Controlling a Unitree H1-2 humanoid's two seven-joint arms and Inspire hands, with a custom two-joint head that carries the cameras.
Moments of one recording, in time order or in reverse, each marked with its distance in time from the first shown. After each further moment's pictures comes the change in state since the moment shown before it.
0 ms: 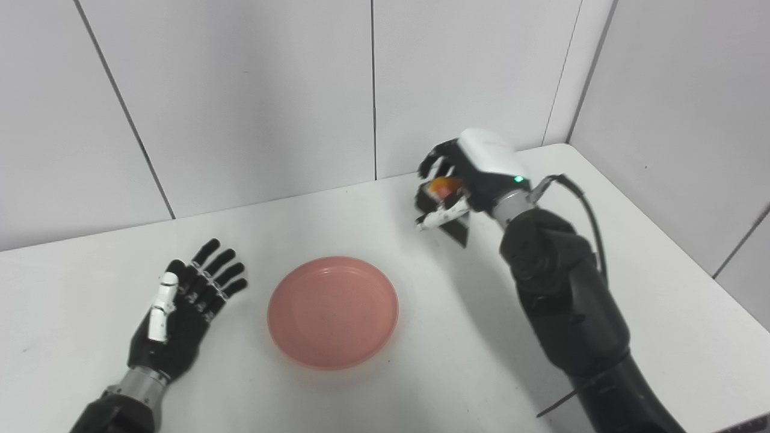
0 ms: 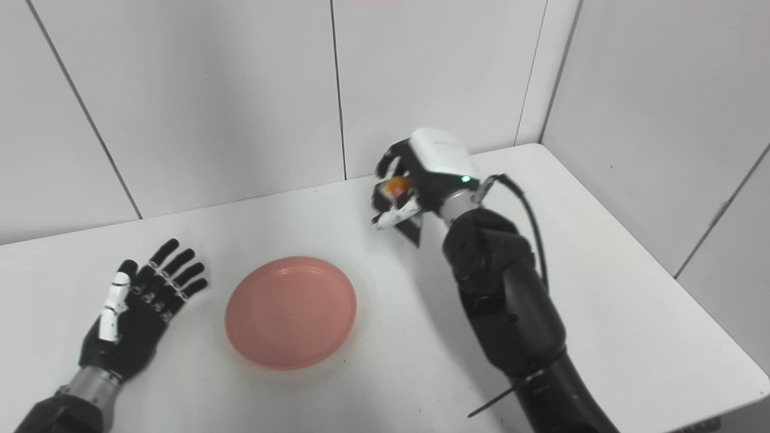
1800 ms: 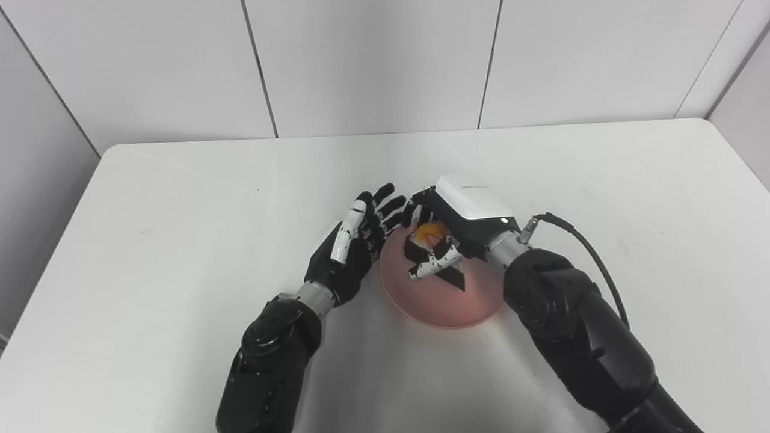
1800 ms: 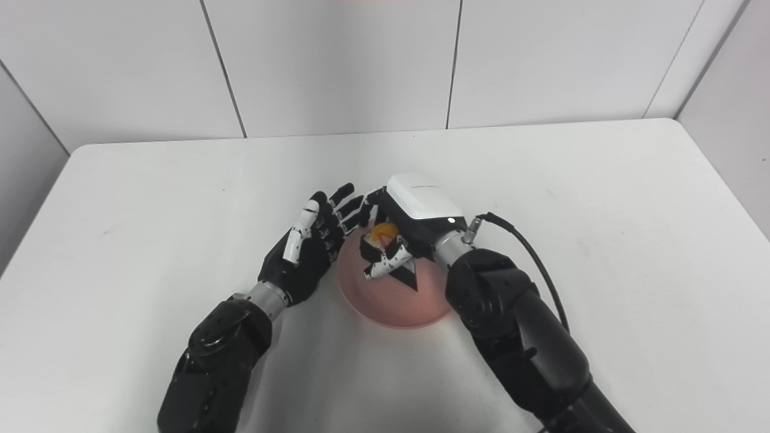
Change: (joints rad) left arm 0.088 -0.168 -0.143 -0.310 0.146 0.249 0.248; right arm 0.073 0.038 0.349 0.095 0.106 -0.133 -0.095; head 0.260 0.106
